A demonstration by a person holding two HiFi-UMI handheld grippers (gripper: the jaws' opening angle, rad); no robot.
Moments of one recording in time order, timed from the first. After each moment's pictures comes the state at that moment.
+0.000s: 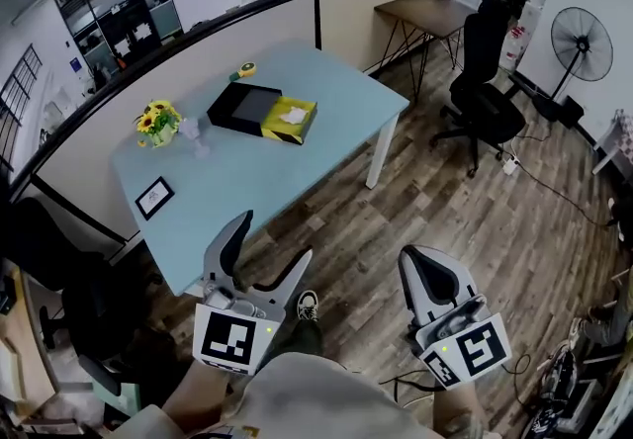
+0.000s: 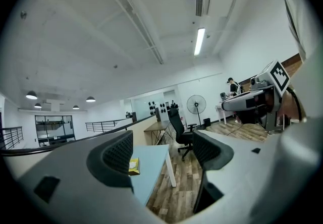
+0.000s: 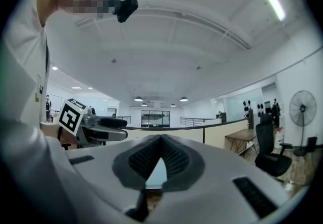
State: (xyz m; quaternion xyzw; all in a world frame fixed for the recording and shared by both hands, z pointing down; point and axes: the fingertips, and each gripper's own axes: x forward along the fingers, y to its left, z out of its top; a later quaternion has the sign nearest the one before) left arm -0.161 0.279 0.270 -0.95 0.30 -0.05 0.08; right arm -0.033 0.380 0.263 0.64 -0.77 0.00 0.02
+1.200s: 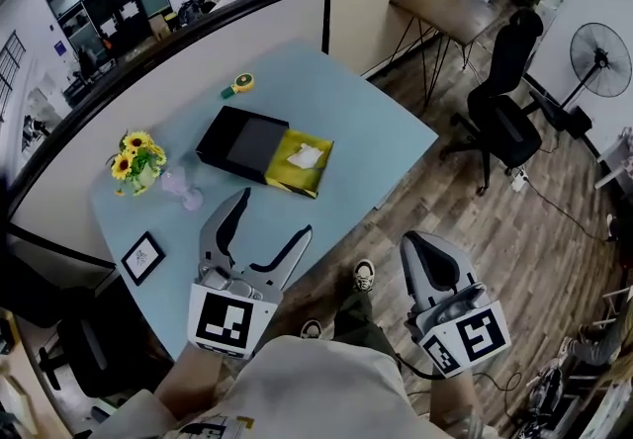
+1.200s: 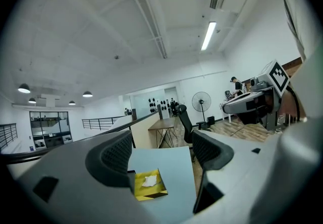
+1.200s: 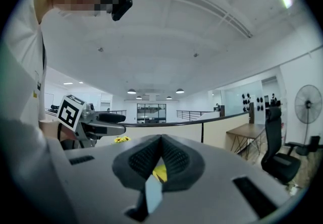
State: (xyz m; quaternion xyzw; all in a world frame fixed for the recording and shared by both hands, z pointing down) left arm -0.096 -0.049 0.292 -0.95 0.28 -0.06 0.06; right arm 0.034 0.056 0.292 0.66 -0.75 0.04 0.05
